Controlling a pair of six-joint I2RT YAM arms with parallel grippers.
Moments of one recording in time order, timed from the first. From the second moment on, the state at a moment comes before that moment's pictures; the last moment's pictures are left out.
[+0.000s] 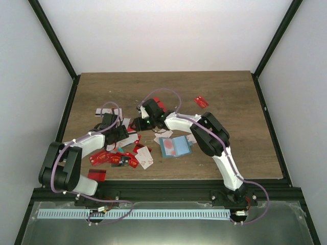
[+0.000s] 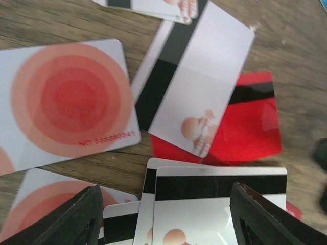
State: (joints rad) left arm -0.24 1.45 0.63 -0.20 -0.02 -0.59; right arm 0.80 2.22 1.57 -0.09 -0.42 0.55
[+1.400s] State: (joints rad) left arm -0.43 1.15 0.38 -0.18 0.24 -0.66; right arm 0.90 1.95 1.08 0.07 -0.49 0.68
